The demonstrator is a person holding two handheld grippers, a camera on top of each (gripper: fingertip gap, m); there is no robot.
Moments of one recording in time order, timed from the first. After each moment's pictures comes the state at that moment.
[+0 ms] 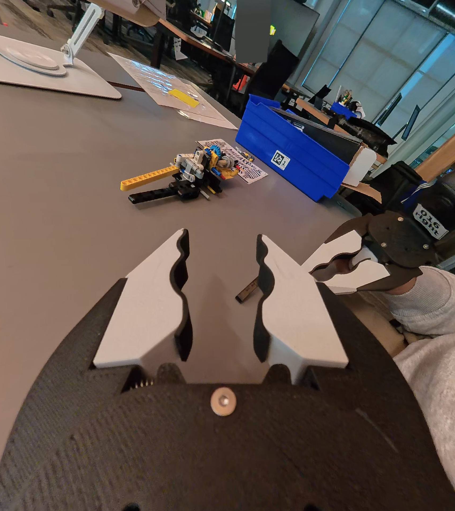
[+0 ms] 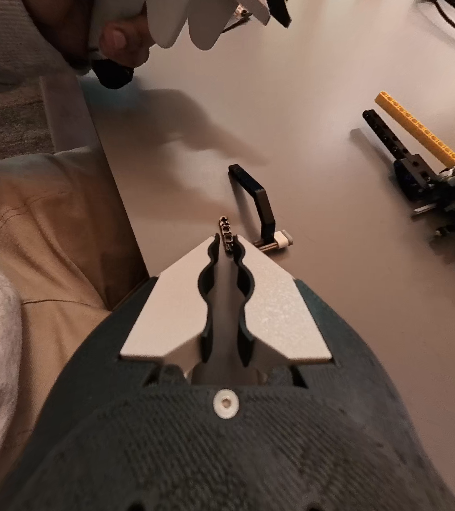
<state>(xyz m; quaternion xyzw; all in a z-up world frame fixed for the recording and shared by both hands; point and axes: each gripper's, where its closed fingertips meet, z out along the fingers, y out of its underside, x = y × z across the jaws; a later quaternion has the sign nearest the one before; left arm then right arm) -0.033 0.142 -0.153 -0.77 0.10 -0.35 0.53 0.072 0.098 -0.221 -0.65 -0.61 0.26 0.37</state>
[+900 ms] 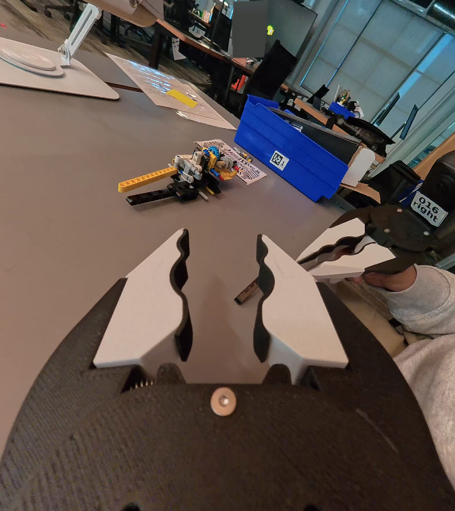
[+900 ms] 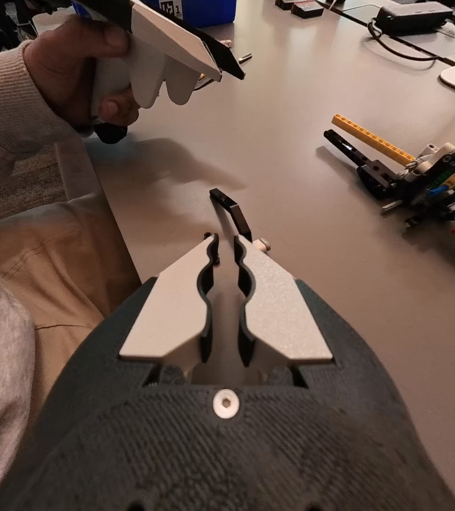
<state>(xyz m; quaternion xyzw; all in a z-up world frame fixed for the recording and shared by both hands) -0.031 0.143 -0.152 -0.77 0.10 -0.35 0.53 0.077 0.111 -0.198 -0.67 -0.54 0.32 0.40</state>
